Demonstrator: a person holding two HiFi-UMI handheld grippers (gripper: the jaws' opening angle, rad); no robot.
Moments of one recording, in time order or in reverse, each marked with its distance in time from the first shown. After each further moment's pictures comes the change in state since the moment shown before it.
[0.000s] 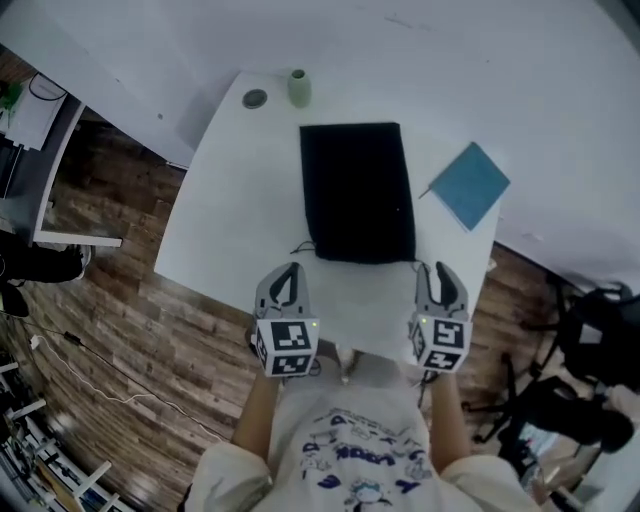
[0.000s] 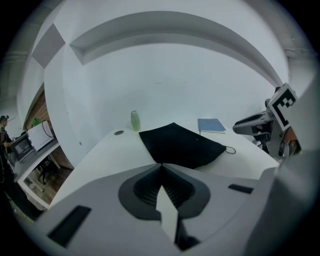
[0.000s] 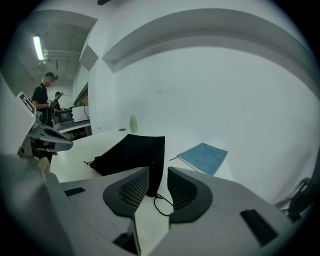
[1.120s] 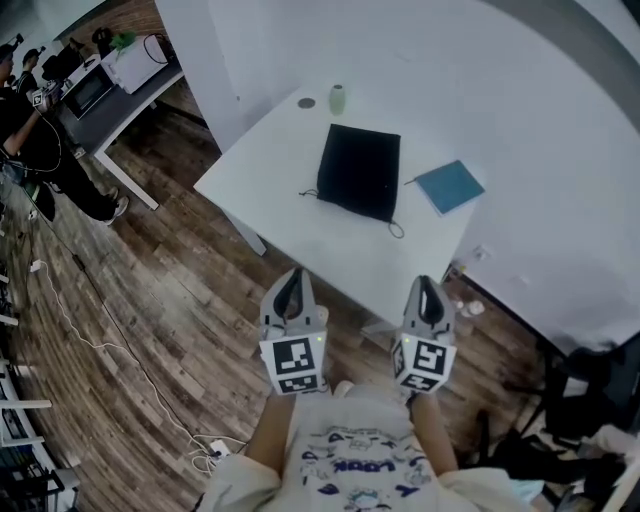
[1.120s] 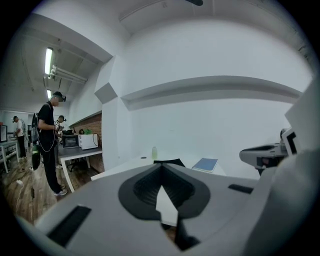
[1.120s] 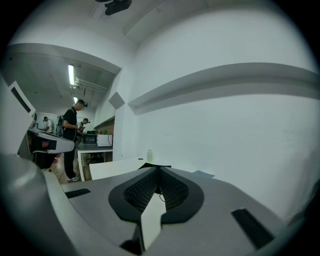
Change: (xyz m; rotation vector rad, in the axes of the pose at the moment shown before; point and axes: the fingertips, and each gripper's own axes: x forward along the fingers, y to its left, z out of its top) left arm -0.219 -0.139 0.009 -0.223 -0.403 0.389; right arm -0.190 -0.024 -0.003 -0.054 -0.395 0.168
